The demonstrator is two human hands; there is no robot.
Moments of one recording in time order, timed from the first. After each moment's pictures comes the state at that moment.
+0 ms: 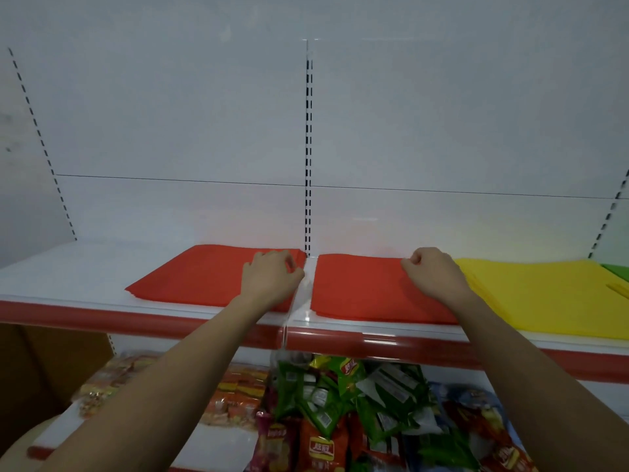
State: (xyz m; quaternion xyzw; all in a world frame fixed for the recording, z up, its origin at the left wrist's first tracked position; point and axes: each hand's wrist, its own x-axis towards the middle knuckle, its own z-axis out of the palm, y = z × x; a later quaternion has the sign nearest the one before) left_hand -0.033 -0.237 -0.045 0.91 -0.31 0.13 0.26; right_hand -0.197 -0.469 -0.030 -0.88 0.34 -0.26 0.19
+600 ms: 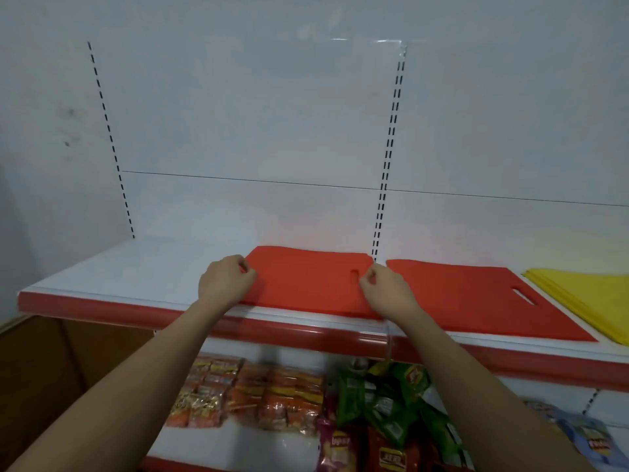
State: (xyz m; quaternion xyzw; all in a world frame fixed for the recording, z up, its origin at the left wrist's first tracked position) left_hand 0.118 -0.050 -0.065 0.92 -0.18 0.09 0.34; right_hand -0.047 -0.284 -0.066 -0.91 0.27 -0.21 0.25
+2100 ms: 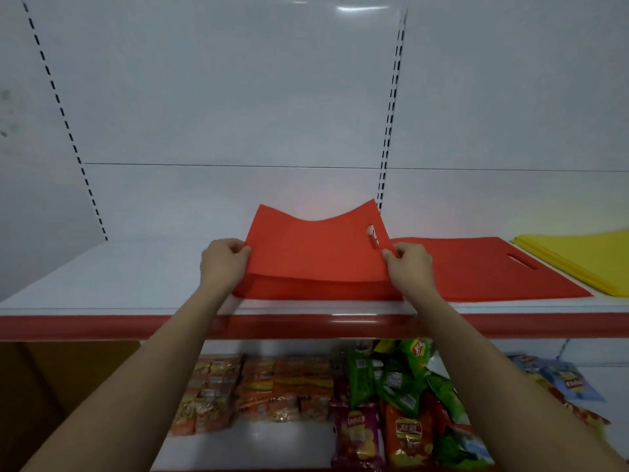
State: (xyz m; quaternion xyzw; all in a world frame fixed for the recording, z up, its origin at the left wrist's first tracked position) left_hand 0.166 -0.038 -0.064 0.85 -0.22 0.07 0.48; right_hand -0.032 -0.272 -0.073 -0.80 0.35 -0.38 0.29
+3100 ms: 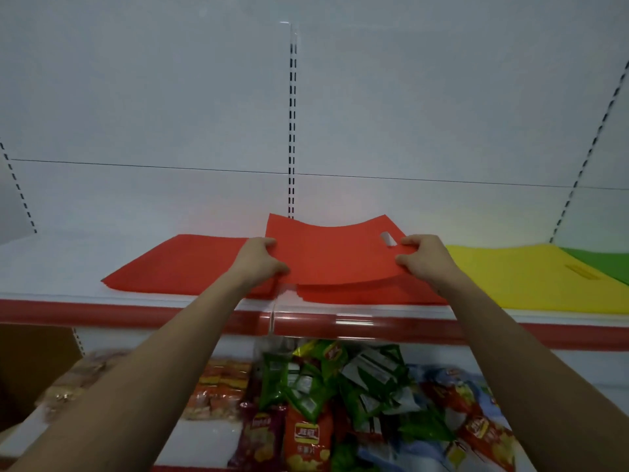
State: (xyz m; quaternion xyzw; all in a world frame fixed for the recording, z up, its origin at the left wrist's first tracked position) left_hand -0.033 -0.232 -0.040 0.83 -0.29 -0.06 0.47; right_hand -0.207 -0.474 -0.036 -0.82 0.34 -0.30 0.33
